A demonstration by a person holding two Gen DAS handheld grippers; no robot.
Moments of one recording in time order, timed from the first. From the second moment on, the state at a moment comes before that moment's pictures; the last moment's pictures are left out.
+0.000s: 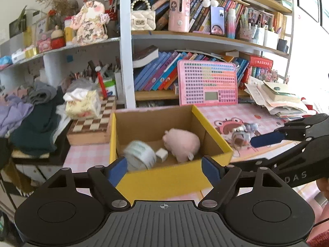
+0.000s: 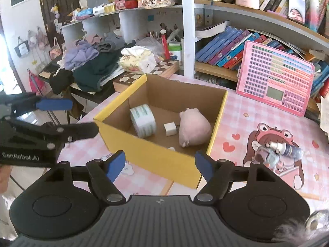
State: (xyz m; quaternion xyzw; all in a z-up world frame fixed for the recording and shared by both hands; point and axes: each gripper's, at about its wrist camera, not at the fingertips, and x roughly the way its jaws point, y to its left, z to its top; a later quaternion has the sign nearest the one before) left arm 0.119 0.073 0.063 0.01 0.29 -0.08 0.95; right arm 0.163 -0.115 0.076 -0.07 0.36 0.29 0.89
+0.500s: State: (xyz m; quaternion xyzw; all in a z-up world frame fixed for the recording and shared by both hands) left arm 0.061 0.076 0.020 -0.01 0.35 -0.05 0.94; right arm 0.086 -0.115 0.035 -0.07 0.36 0.24 0.90
